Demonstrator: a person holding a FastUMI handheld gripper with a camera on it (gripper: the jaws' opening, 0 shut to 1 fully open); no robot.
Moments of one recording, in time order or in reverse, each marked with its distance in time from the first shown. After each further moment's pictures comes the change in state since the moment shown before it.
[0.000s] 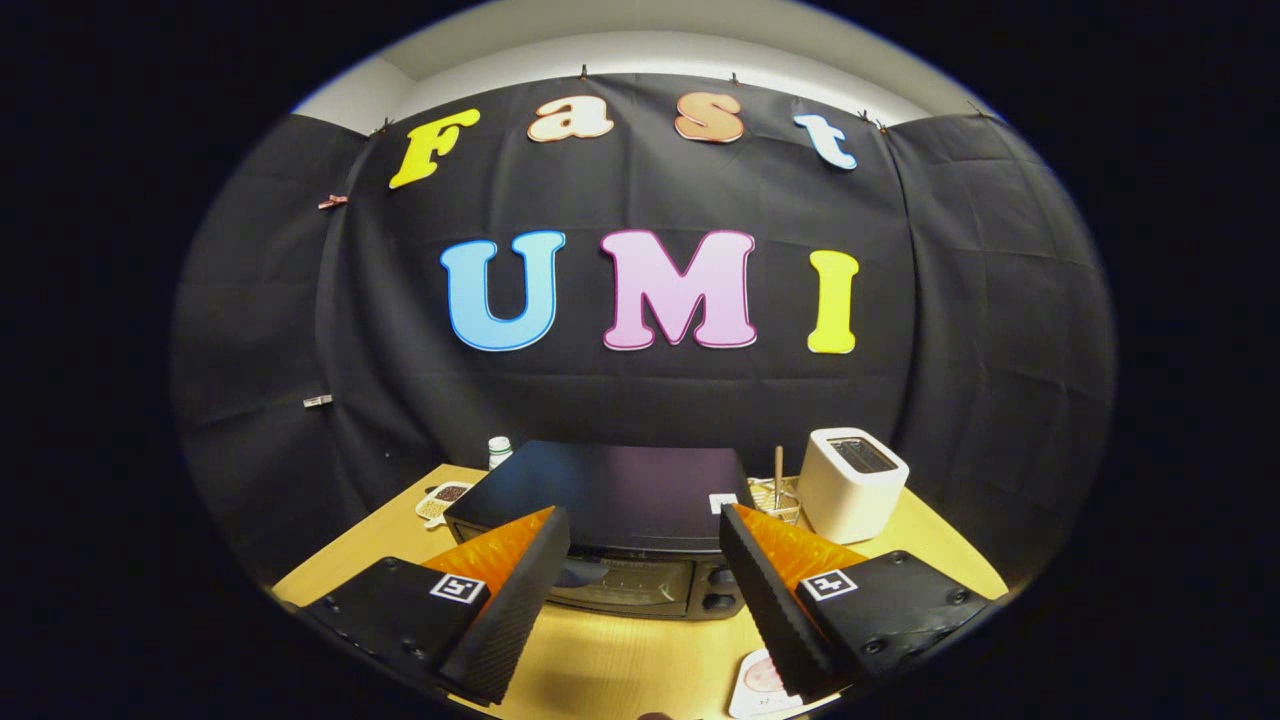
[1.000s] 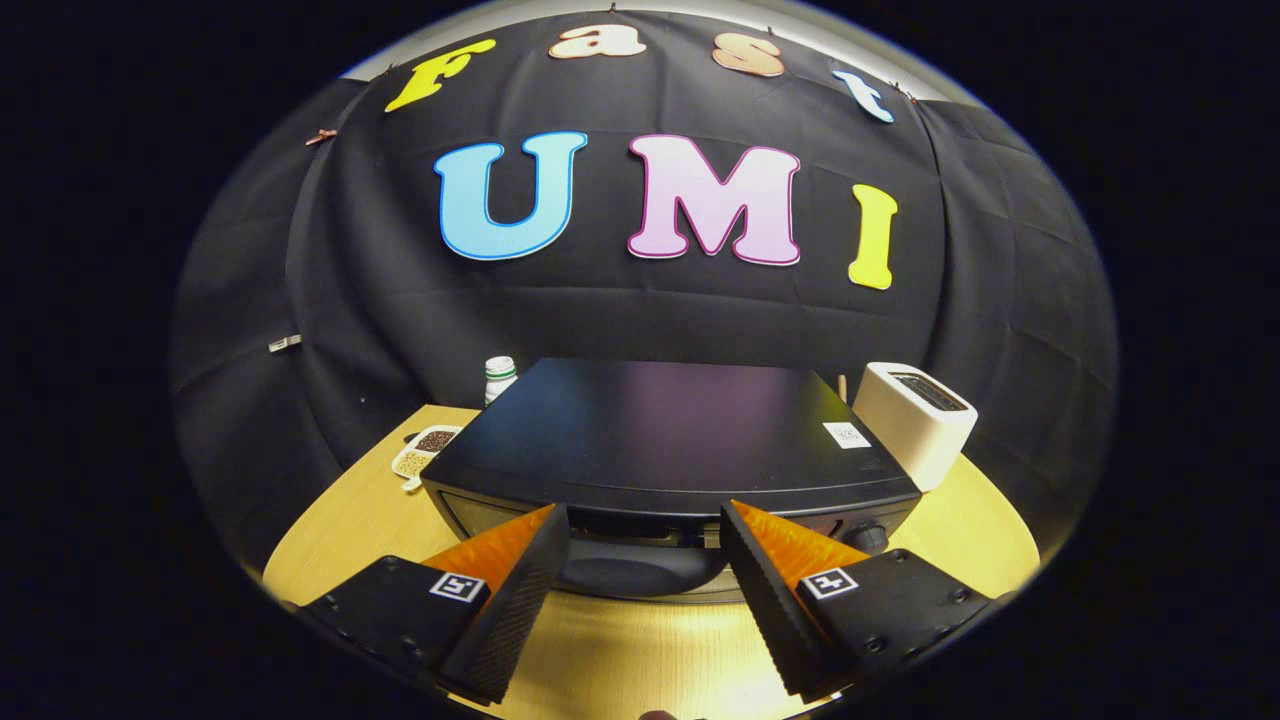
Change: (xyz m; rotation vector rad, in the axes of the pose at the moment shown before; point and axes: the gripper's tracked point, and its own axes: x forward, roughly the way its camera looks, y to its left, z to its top) arm 0.088 0.067 -0.094 -0.039 0.188 -0.058
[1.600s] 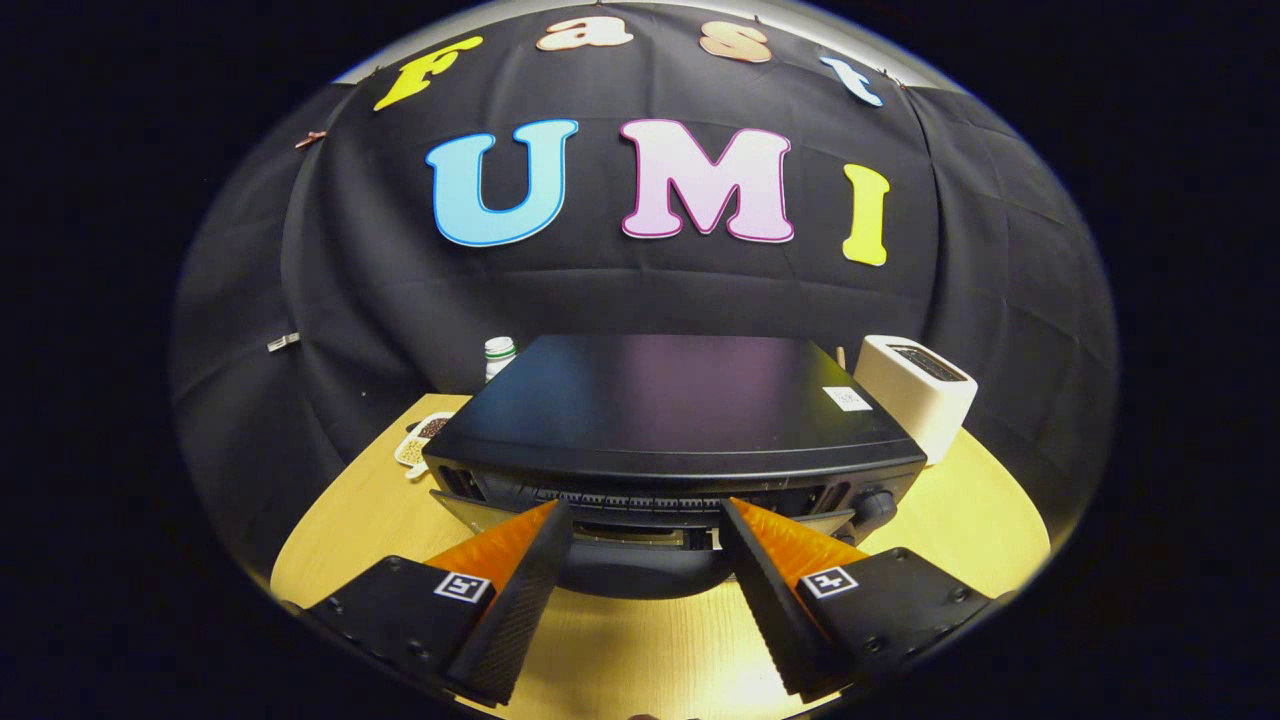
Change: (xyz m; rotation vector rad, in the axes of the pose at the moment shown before) arm -0.021 0.004 -0.021 0.040 0.036 -0.003
